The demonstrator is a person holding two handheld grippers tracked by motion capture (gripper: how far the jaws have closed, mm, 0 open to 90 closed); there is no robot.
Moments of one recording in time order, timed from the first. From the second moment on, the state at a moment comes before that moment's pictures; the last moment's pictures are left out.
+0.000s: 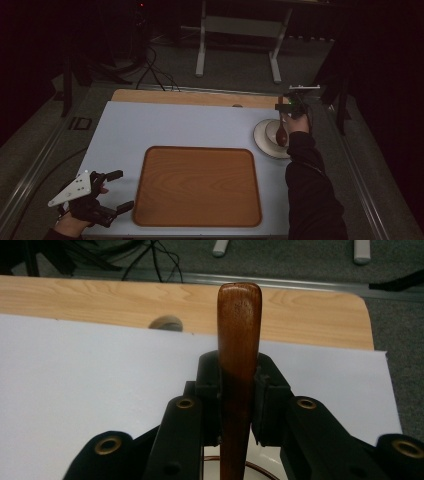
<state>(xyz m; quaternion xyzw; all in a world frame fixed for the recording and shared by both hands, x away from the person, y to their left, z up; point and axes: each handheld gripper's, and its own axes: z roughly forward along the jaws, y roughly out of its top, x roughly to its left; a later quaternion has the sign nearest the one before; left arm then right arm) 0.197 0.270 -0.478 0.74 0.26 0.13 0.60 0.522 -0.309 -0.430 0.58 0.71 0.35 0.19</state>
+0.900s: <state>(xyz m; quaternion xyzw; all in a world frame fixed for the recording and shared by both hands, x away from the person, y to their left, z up) 0.197 0.270 -0.477 0.74 0.26 0.14 0.60 0.480 -0.307 -0.377 0.56 0.71 0.37 0.19</state>
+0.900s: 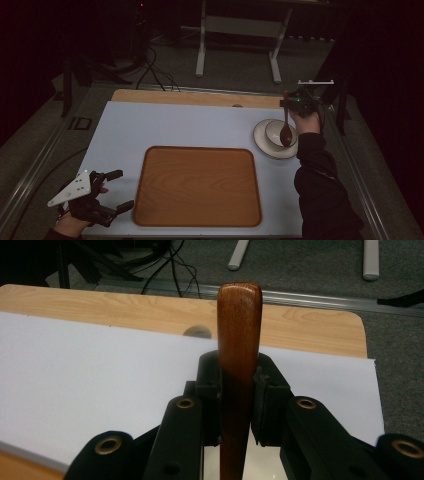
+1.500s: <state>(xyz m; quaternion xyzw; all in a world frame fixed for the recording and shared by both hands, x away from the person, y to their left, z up) 0.197 0.269 -0.476 0.74 0.26 0.14 0.60 0.441 -0.296 -0.374 0.56 0.71 0.39 0.16</state>
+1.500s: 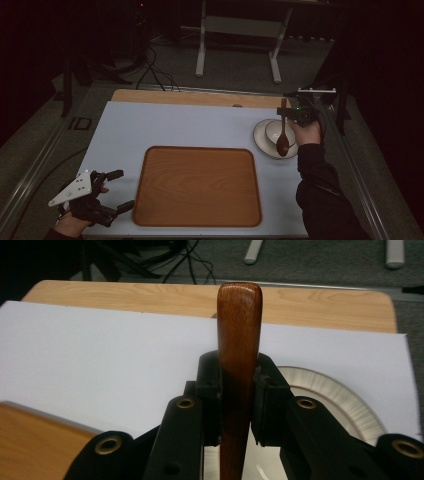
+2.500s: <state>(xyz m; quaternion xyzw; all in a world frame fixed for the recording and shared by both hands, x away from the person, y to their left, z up) 0.196 0.269 -0.476 0.74 0.26 0.14 0.60 0.386 -0.267 -0.384 0.54 0.72 0.42 0.11</state>
